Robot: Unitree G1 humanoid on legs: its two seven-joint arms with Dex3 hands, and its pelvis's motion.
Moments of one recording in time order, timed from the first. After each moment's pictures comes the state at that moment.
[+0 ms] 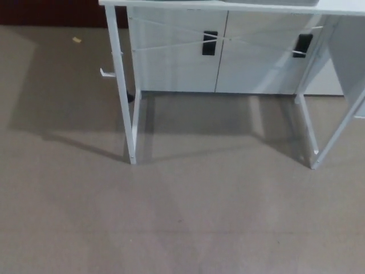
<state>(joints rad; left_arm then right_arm) 0.14 0.43 0.25 0.94 -0.21 -0.10 -0.53 0.28 -0.33 -0.10 0.67 0.04 -0.21 0.27</state>
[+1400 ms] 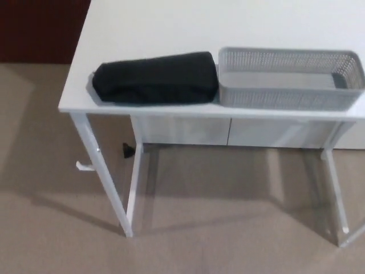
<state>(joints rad) 0.19 0.41 0.22 0.95 -0.20 -0.15 -0.53 0.33 -0.36 -0.09 0.64 0.04 -0.21 0.26</state>
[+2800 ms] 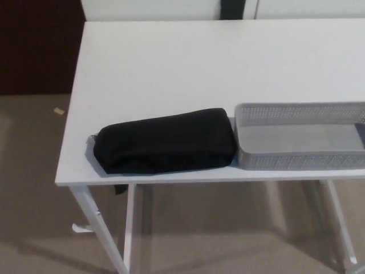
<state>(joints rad) 0.17 0.44 0.21 0.95 -0.19 -0.16 -0.51 0.32 -0.36 -0.08 0.65 0.03 -0.22 0.26</state>
